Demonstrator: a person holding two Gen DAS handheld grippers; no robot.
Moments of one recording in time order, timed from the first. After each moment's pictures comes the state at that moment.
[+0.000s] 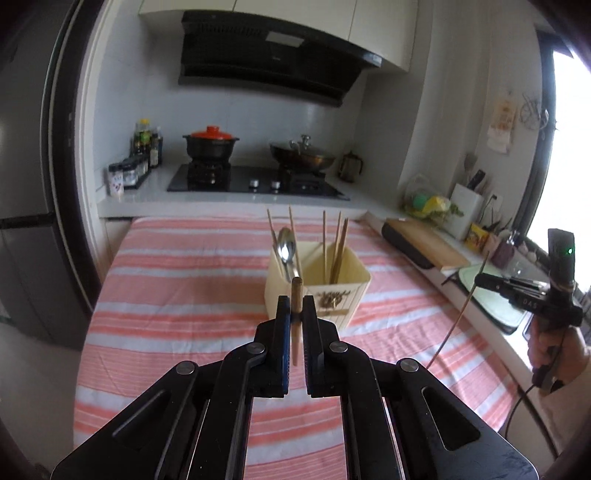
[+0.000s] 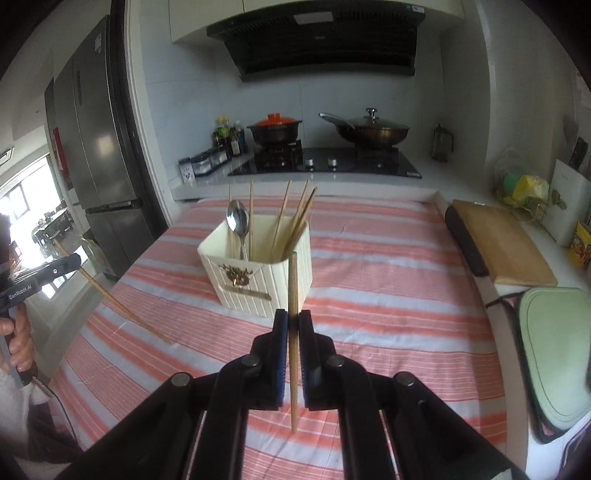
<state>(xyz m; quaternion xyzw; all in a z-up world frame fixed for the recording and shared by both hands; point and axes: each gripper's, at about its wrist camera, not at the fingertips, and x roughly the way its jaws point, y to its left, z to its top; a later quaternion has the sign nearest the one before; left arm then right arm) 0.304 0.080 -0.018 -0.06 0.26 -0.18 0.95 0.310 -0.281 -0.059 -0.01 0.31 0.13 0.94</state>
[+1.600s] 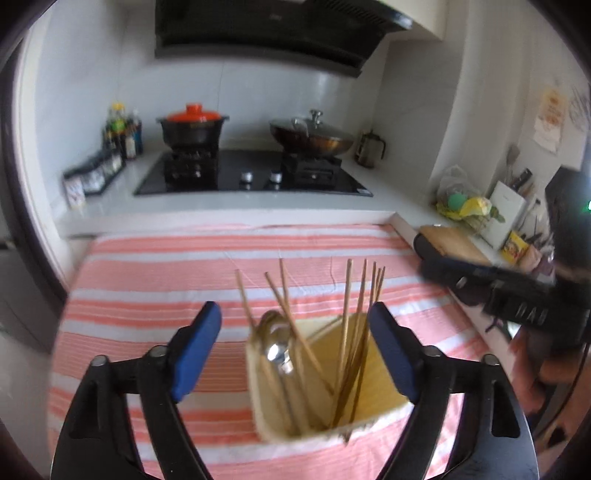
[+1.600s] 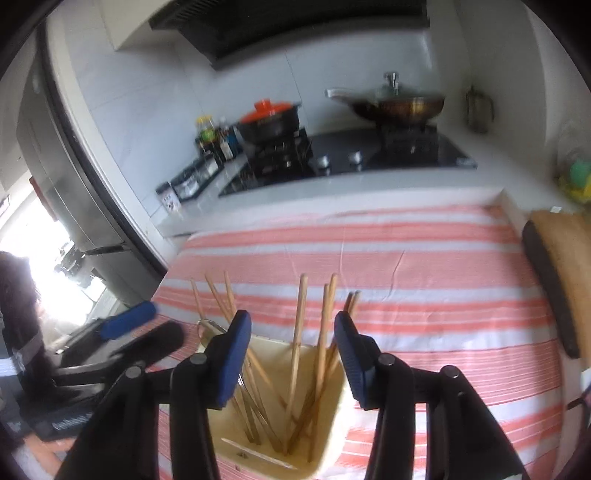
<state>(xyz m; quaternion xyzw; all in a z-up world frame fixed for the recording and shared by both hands) 0.488 -0.004 -0.016 -0.02 0.32 -0.15 0.94 0.548 -0.224 -0.050 0.05 0.35 0.16 0.92</state>
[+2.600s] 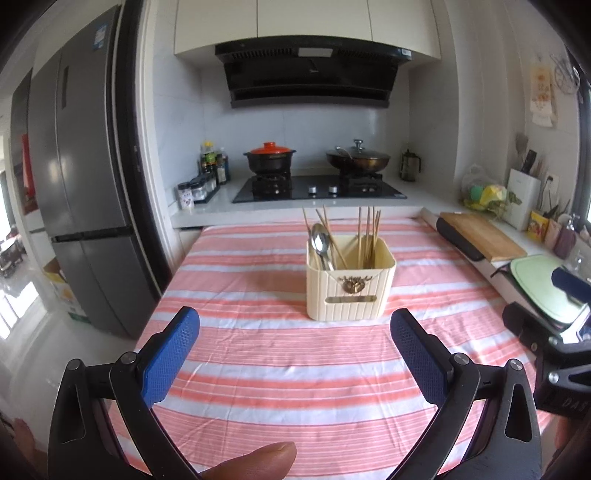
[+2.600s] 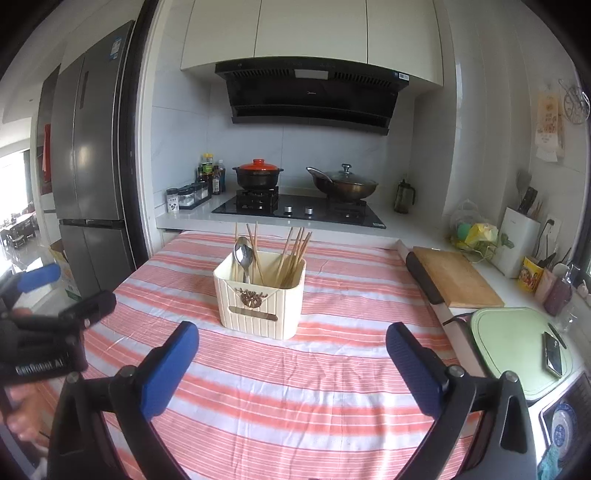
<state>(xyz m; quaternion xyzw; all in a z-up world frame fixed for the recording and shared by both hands) 0.208 0.000 -0.006 0.01 0.25 0.00 0.97 0.217 -0.208 -0.042 -0.06 0.23 0.05 0.97</state>
